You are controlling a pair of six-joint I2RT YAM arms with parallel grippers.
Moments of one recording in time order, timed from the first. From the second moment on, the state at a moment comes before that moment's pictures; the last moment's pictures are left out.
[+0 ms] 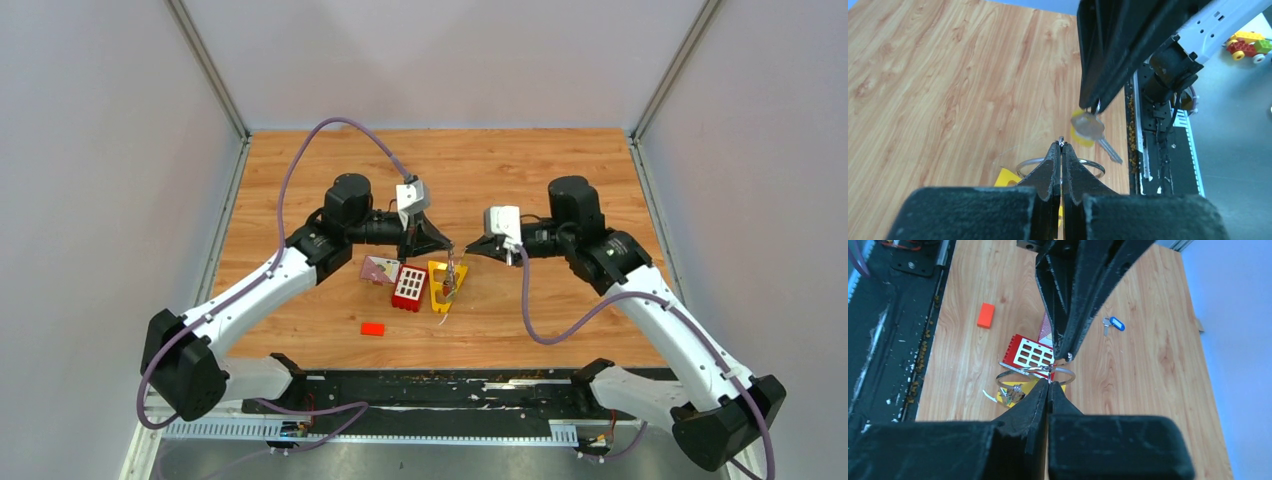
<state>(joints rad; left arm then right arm) -0.65 1.26 1.01 0.00 0.83 0.08 0.49 1.07 1.12 -0.54 -0.91 -0.78</state>
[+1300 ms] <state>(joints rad) -0.65 1.22 1.09 -0.10 1.03 -0.04 0.91 0.83 0.89 -0.38 -0.33 -1.03</state>
